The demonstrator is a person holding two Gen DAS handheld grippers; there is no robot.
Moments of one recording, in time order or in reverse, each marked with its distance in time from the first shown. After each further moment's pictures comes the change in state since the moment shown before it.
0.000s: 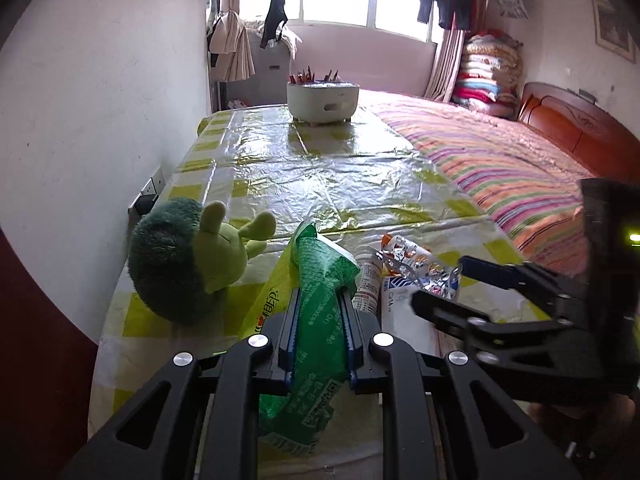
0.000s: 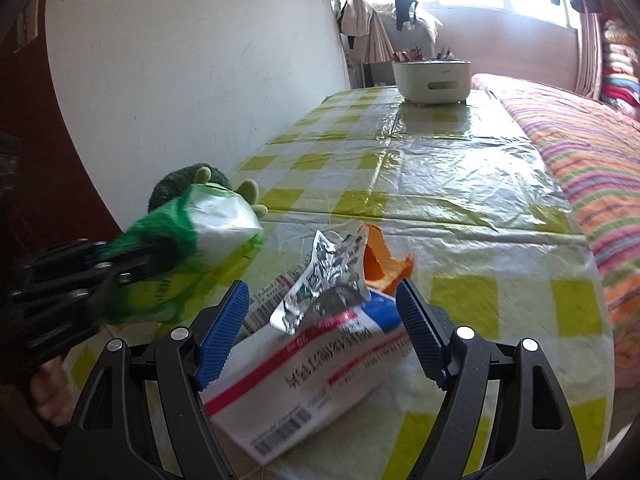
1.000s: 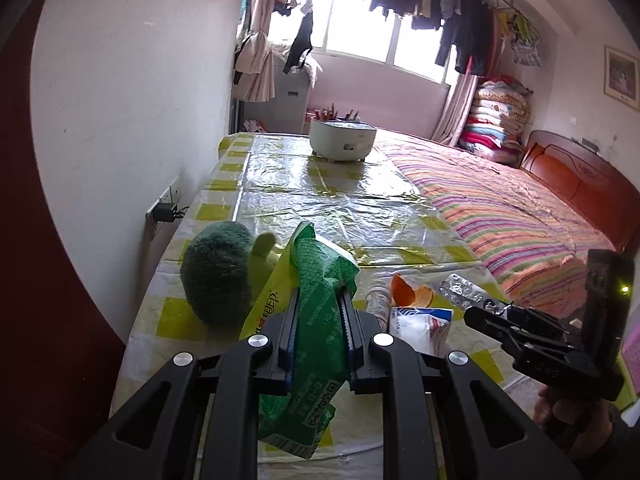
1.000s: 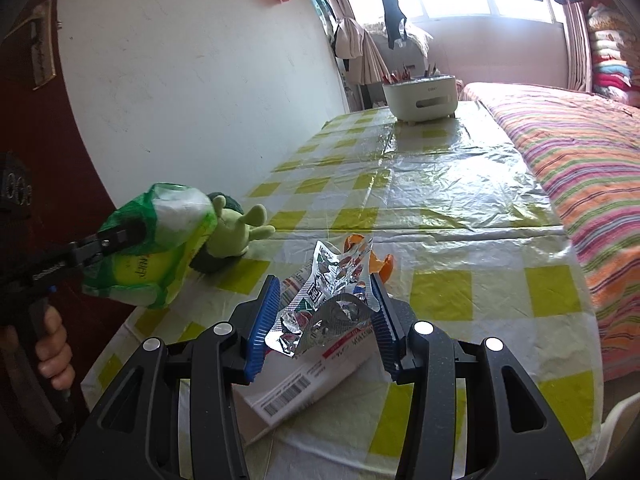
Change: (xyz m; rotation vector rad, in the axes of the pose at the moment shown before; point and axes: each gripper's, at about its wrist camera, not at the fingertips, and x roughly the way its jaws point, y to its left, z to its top) left arm -0.044 0.031 0.006 -0.098 -0.110 -0.016; right arm -0.066 -0.016 -0.013 0.071 -0.104 0.057
